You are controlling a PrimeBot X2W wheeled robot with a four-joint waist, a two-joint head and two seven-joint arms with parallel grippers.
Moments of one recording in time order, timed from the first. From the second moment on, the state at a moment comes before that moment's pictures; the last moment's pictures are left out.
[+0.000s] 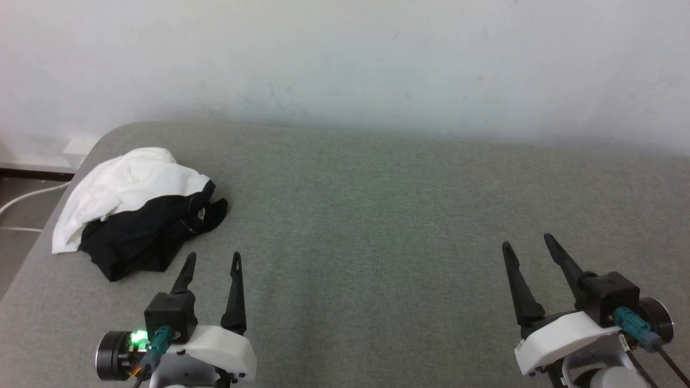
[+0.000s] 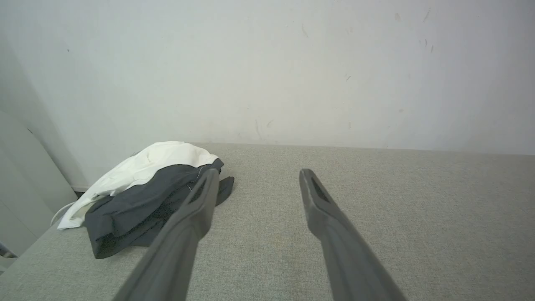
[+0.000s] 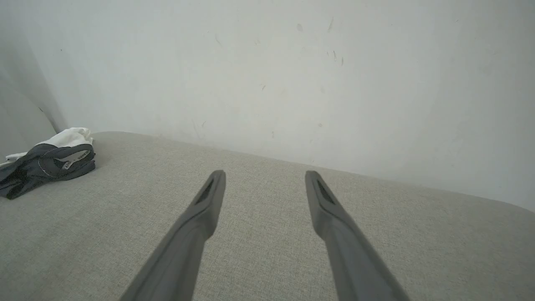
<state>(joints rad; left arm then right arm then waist) 0.02 0.06 -0.04 0.03 -0.04 0.04 -0.08 0.01 -0.05 0.03 0.05 0.06 0.12 -0.09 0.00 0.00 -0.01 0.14</state>
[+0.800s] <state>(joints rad) 0.04 0.07 -0.07 0.03 -0.06 0.06 -0.12 0.01 -0.06 0.05 0.09 0.07 0.12 -0.14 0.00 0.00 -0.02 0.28</state>
